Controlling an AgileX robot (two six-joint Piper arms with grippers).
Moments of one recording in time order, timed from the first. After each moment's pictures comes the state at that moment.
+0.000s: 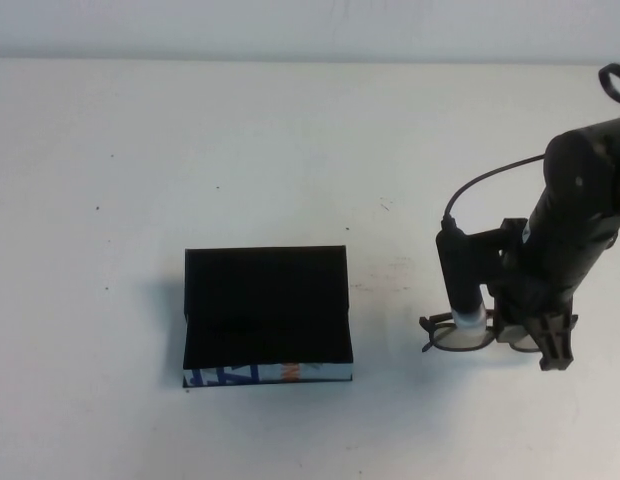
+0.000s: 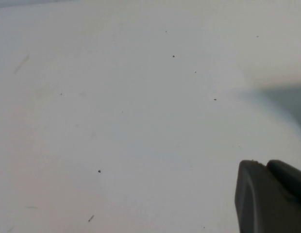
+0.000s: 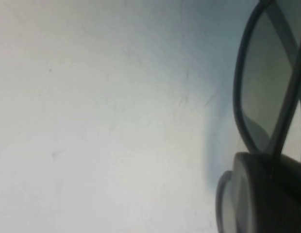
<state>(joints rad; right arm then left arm) 0.40 1.76 -1.22 0.05 0.99 -1.27 -0.10 -0.01 0.03 0.04 0.36 0.03</state>
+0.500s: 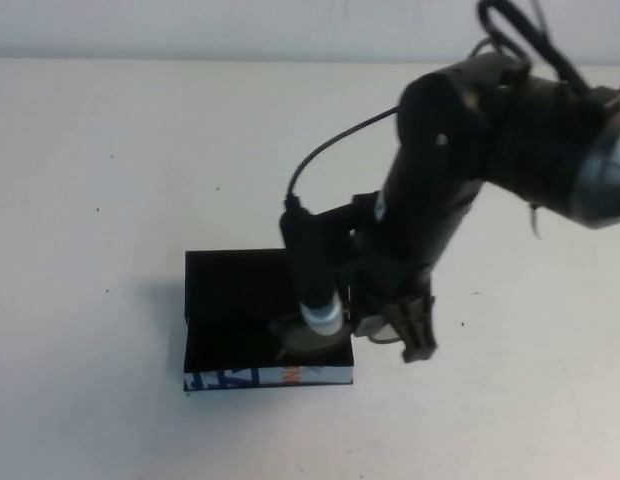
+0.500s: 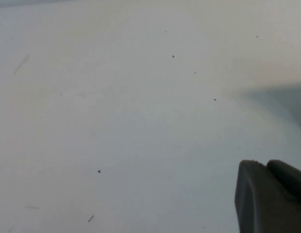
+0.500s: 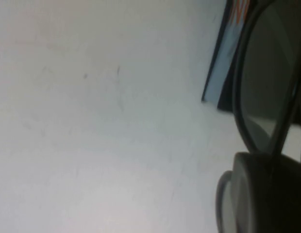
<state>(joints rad) 0.69 1.79 -1.56 0.14 1.21 -1.21 -0.10 -0.01 0.03 0.04 0.36 0.03</state>
